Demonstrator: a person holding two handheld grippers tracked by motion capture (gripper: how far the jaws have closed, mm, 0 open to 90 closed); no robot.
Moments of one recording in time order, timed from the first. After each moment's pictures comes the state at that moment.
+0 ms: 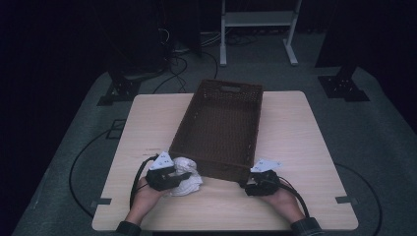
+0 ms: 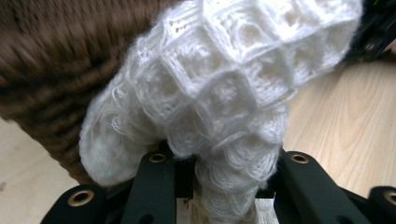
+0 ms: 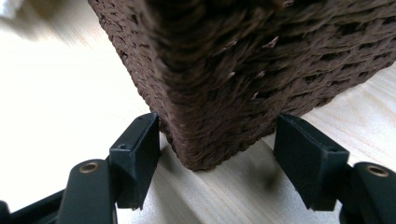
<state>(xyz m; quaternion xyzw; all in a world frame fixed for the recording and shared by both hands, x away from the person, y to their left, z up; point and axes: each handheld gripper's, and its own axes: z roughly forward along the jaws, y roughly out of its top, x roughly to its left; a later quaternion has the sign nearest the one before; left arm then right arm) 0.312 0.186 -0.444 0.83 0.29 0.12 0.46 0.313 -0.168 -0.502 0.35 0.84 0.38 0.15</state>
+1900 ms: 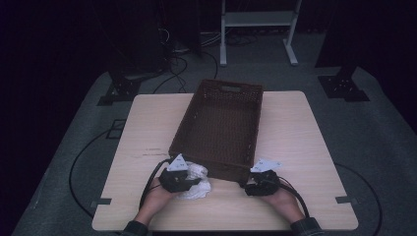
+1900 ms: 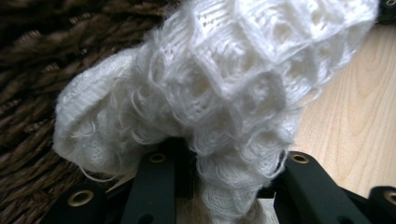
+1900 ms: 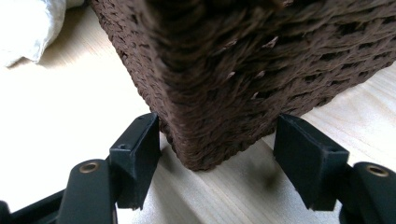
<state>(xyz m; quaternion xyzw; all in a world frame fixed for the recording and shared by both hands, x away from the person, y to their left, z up) 0.321 0.155 -0.470 0.87 0.26 0.09 0.41 0.313 -0.168 -0.502 0.35 0.84 0.38 0.15</state>
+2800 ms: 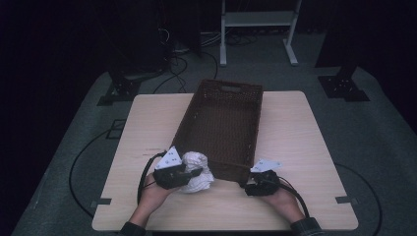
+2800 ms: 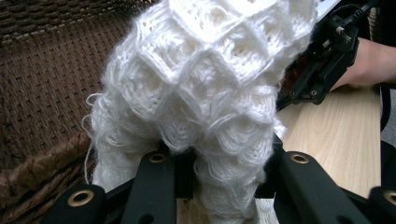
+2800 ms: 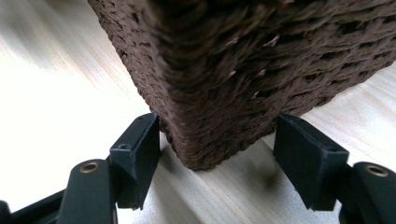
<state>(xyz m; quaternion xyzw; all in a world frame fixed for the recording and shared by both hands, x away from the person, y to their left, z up) 0.306 0.156 -0.418 0.83 0.23 0.12 0.49 0.313 -0.168 -0.502 0.35 0.84 0.38 0.15</state>
